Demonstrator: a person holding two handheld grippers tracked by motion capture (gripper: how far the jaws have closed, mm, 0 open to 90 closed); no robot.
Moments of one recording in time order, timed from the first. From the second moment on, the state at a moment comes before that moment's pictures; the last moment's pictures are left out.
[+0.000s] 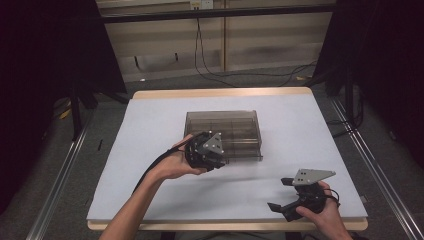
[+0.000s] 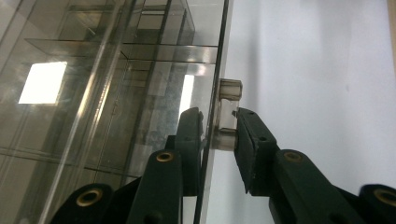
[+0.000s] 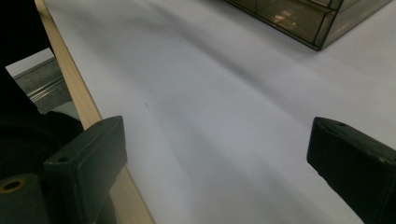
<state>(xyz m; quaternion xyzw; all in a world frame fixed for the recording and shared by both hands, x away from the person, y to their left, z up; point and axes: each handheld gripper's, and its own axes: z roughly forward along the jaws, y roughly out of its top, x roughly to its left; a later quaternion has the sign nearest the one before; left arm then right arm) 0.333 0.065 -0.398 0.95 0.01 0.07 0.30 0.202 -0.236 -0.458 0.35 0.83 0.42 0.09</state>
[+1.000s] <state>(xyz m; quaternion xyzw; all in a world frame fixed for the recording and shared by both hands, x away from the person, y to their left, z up) 0.323 0.067 -0.397 0.95 0.00 0.05 0.30 0.202 -0.236 -0.458 0.35 0.83 0.42 0.09</state>
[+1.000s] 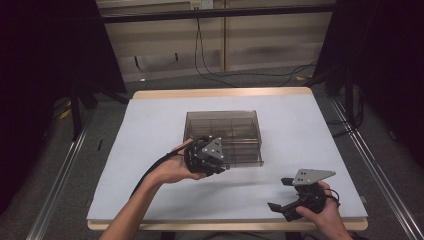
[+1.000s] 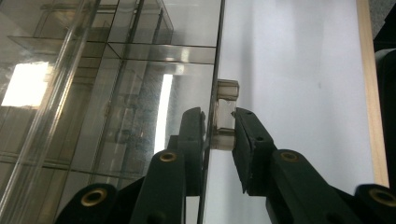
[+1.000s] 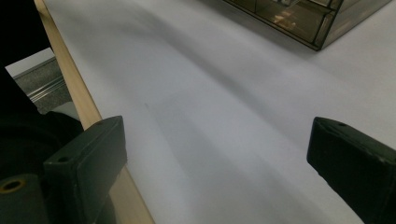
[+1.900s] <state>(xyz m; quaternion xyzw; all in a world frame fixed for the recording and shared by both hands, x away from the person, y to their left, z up) 0.310 0.069 -0.399 0.95 -0.01 0.04 0.30 0.202 -0.237 -0.458 0.35 0.83 0.43 0.09</state>
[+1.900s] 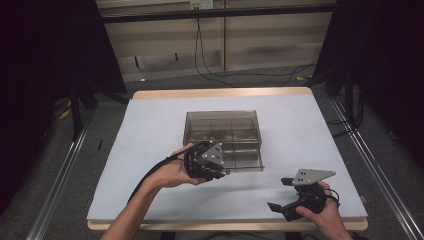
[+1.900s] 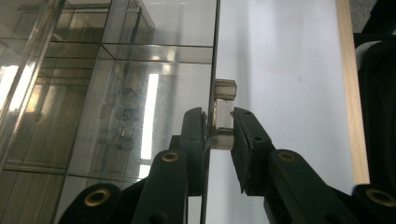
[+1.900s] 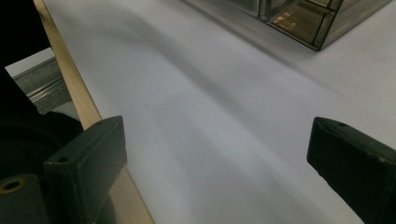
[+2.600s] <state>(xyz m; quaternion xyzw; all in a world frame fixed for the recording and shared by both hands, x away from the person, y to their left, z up) 0.297 0.073 -0.392 0.93 0.04 0.08 0.34 0.202 -0.236 -0.459 0.35 0.83 0.42 0.09</state>
